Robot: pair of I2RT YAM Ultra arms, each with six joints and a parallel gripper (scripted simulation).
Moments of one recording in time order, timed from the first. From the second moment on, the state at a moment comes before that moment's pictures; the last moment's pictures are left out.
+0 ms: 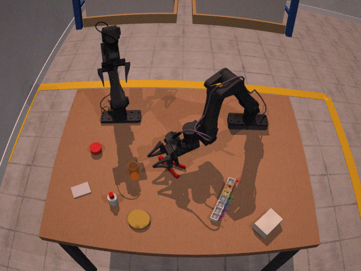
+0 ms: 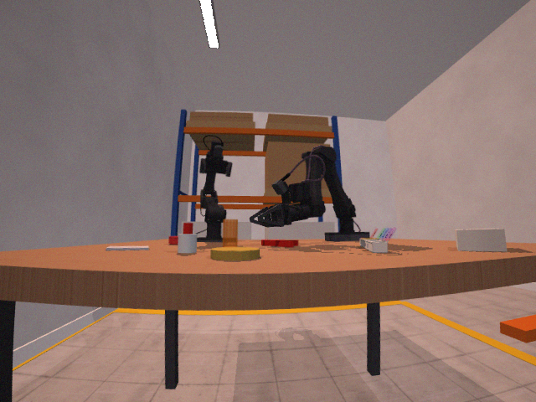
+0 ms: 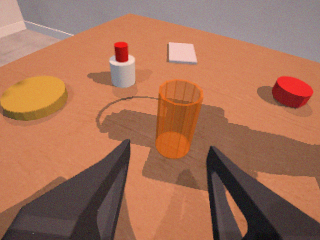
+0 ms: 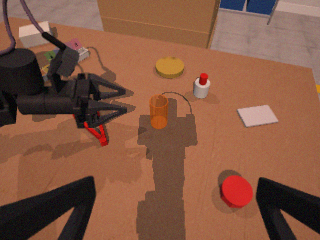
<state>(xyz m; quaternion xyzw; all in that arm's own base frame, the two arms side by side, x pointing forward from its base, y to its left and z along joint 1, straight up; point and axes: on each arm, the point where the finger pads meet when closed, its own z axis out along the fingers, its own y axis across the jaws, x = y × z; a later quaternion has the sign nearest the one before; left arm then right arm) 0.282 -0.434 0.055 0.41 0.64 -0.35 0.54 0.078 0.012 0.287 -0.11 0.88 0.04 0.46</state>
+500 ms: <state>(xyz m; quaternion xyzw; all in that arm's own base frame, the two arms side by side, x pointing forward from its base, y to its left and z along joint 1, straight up) 0.300 -0.364 0.126 0.34 0.66 -0.30 0.60 0.078 0.012 0.287 -0.11 0.88 0.04 0.46</state>
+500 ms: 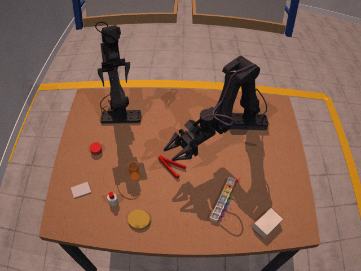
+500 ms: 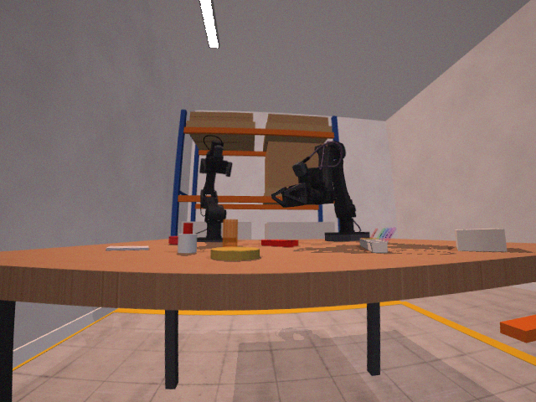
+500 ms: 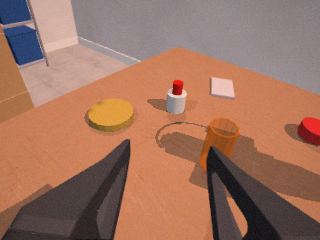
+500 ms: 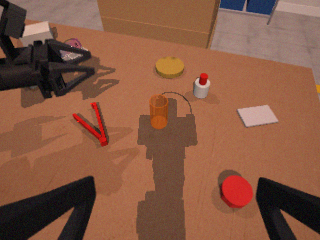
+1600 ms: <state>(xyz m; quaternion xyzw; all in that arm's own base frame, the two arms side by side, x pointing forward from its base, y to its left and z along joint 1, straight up) 0.358 -0.102 0.345 0.09 0.68 -0.09 0.72 0.078 0.012 0.287 -0.11 0.88 0.04 0.46</state>
